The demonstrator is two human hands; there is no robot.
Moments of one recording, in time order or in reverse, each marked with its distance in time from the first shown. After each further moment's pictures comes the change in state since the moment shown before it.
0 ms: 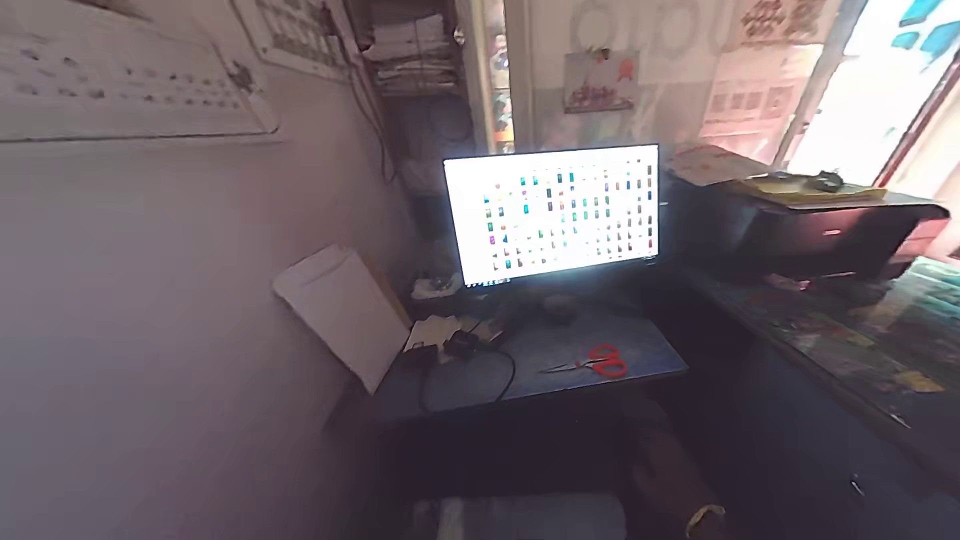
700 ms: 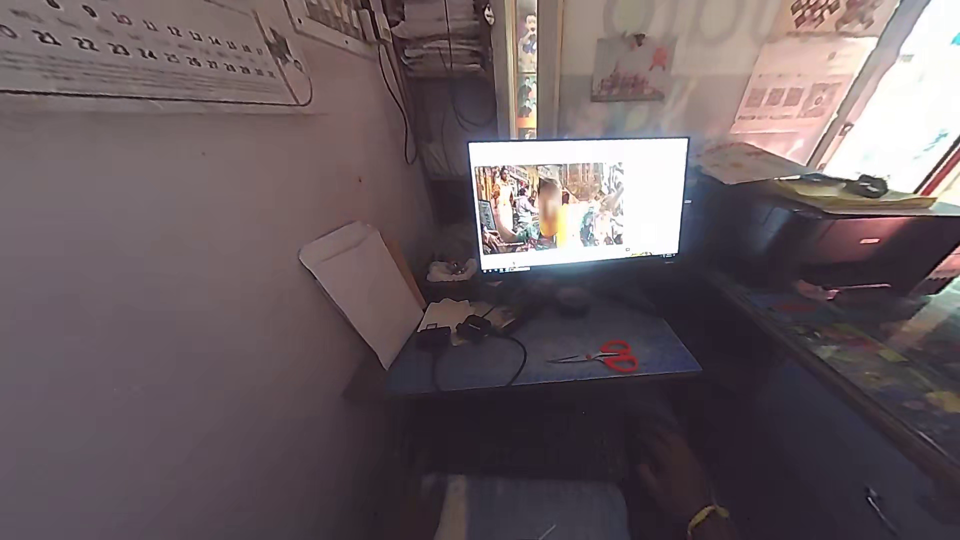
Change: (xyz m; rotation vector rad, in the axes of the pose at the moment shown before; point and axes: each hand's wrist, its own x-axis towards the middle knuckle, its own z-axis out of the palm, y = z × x) left_hand 0.008 -0.004 0.001 0.006 -0.022 0.072; right_hand -0.002 0.012 0.021 0.009 0.390 -0.240
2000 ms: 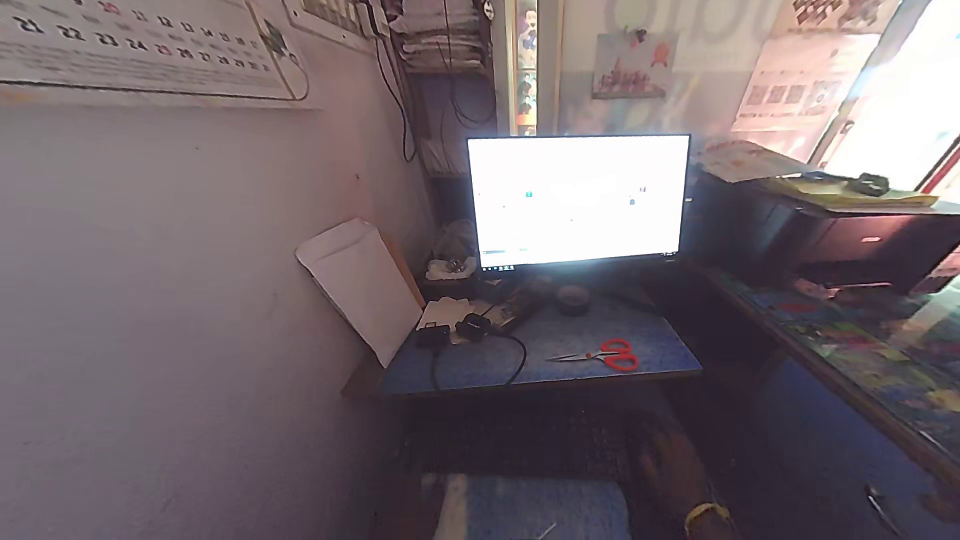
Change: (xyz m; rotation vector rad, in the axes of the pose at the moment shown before) left_hand -0.003 -0.004 0.007 0.015 0.028 0.031; right_hand 0.010 -0.014 -0.015 -0.030 -0.213 0.264
